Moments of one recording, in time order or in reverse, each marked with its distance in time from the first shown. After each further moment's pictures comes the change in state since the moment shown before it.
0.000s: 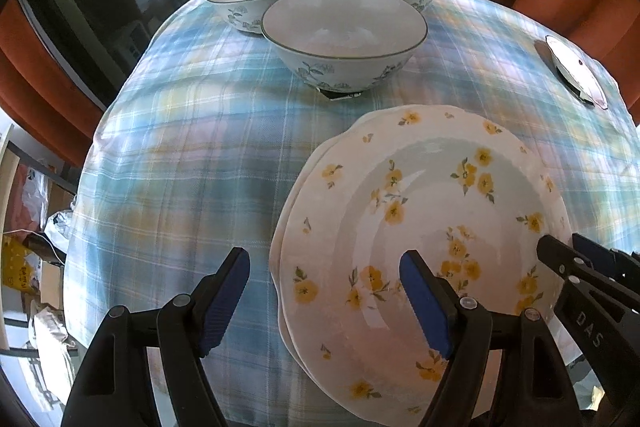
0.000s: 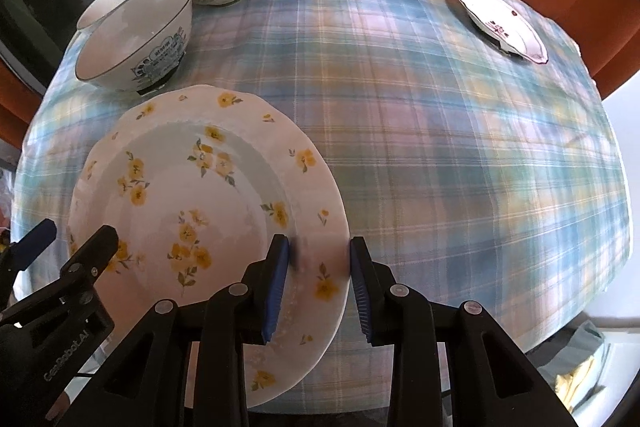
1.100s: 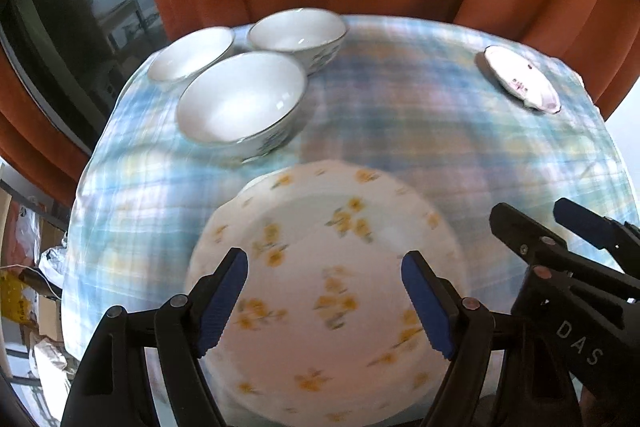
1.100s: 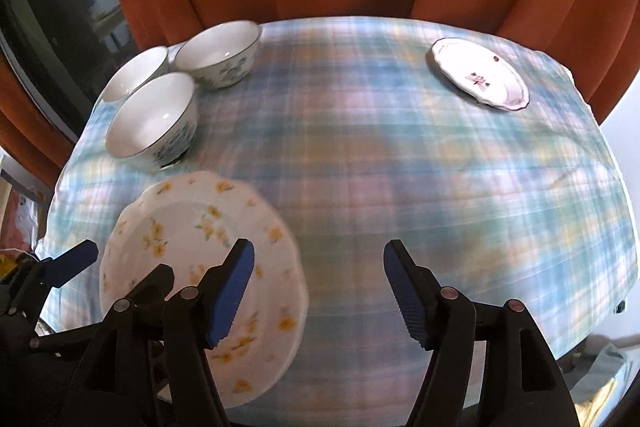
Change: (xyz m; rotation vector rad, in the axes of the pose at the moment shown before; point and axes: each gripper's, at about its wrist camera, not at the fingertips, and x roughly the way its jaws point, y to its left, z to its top) left arm -0.045 -0.082 0.017 0.079 -0.103 -0.041; right arm -0.050 -0.059 0.017 0.036 -0.210 0.123
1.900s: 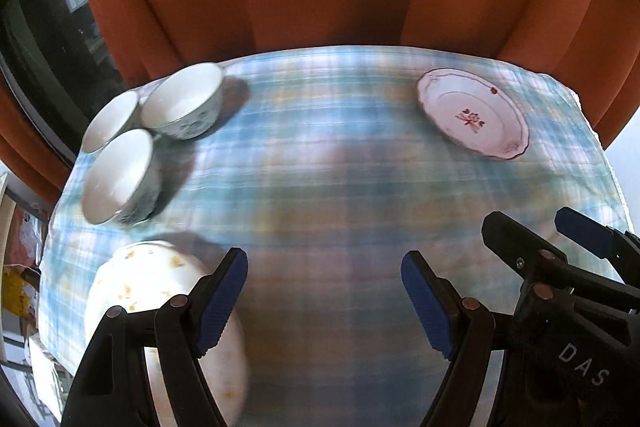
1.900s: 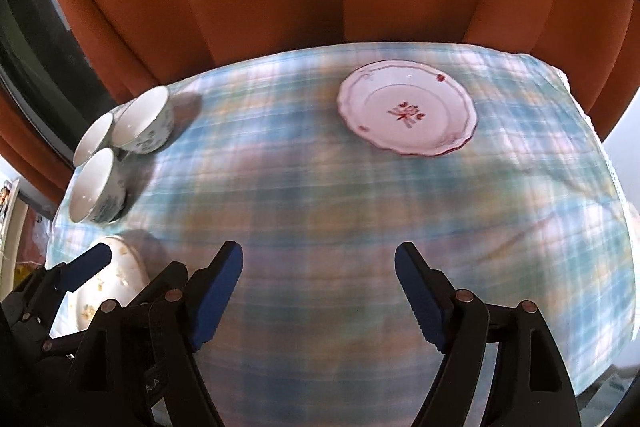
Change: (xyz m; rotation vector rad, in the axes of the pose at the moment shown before) left arm 0.023 -0.167 0.070 -0.030 -0.044 0.049; right arm 0.013 -0.177 0.066 0.004 -0.037 0.097
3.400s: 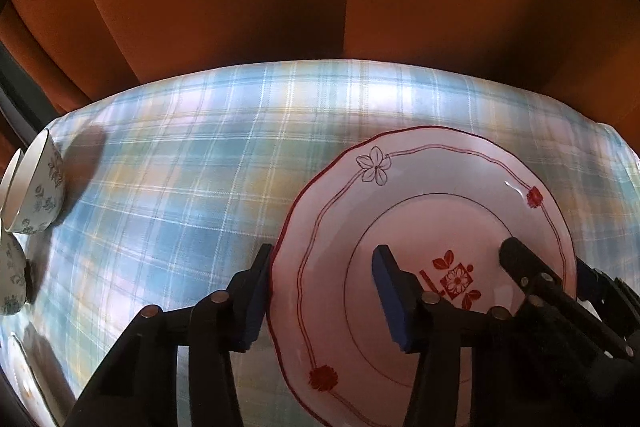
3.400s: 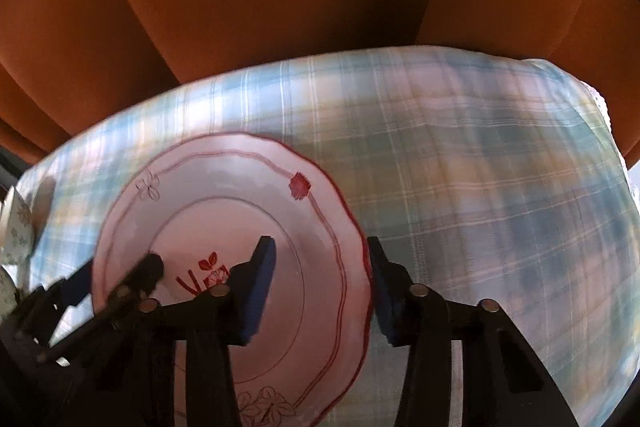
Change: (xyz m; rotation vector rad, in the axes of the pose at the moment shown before) left arm 0.173 -0.138 0.142 -0.094 0.030 0.061; right arm 0.178 -0.166 0.139 0.046 0.029 -0.070
